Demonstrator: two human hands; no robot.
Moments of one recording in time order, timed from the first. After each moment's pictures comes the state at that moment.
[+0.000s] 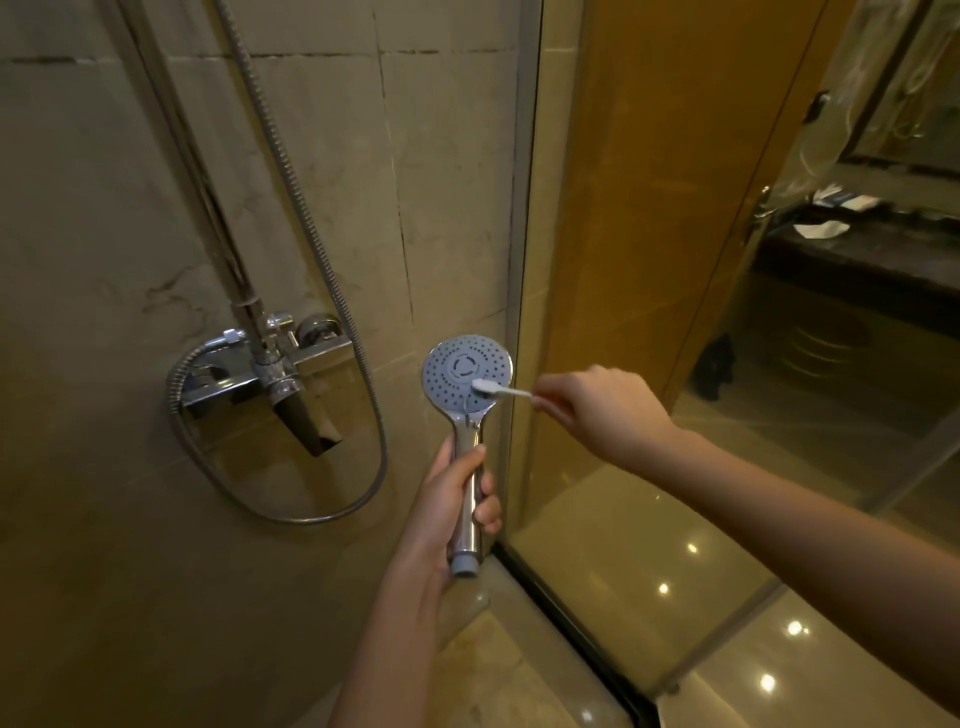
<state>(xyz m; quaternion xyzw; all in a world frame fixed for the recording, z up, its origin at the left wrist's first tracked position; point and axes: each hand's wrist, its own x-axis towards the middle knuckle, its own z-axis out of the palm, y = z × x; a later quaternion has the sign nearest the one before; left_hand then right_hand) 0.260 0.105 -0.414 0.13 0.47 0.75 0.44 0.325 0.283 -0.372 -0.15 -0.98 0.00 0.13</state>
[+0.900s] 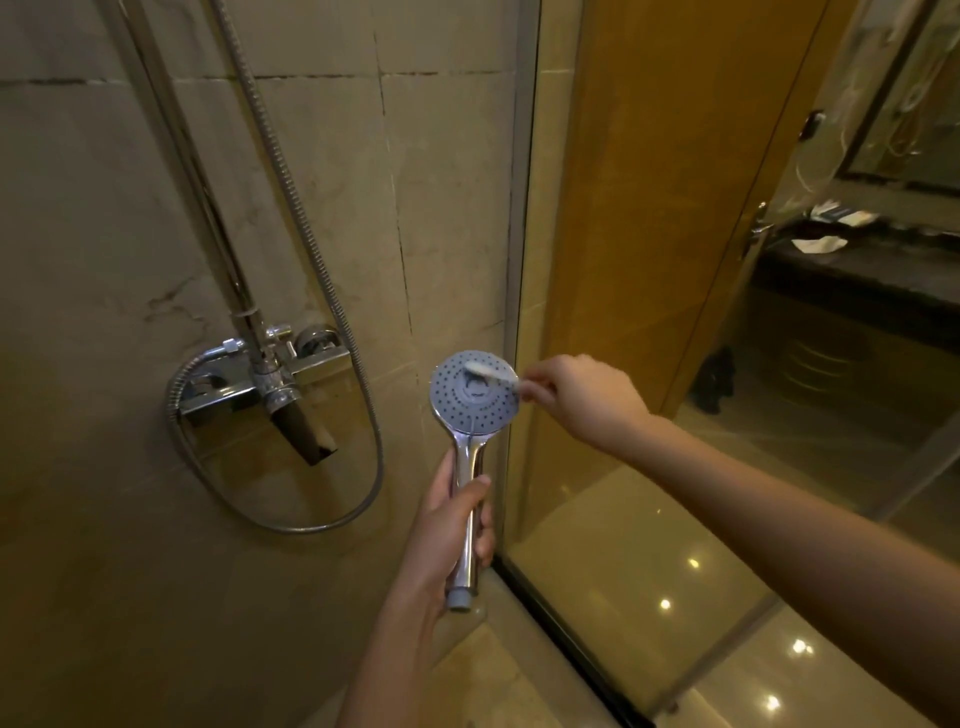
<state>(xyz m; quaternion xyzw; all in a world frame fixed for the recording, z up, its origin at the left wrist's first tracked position) 0.268 0.106 -0.430 0.17 0.54 0.72 0.40 0.304 0.287 -0.361 -0.18 -0.97 0.08 0.13</state>
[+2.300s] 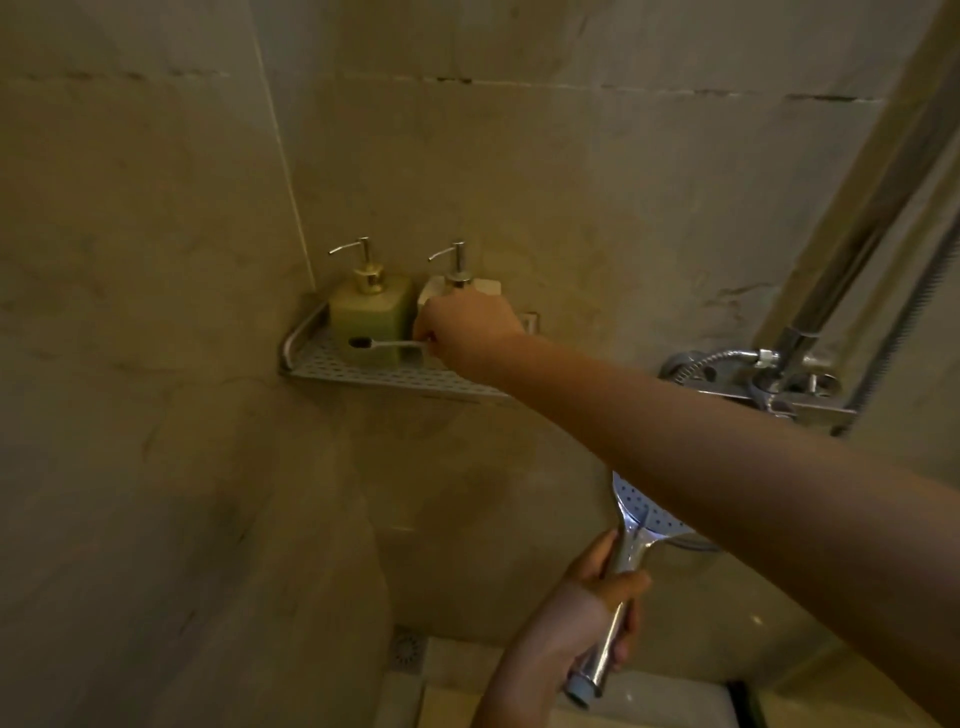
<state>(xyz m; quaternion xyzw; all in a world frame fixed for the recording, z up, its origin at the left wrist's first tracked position) 0.219 -0.150 -0.470 0.01 0.58 0.76 0.30 0.066 -0.201 -0.307 0.30 -0.95 0.02 0.10</state>
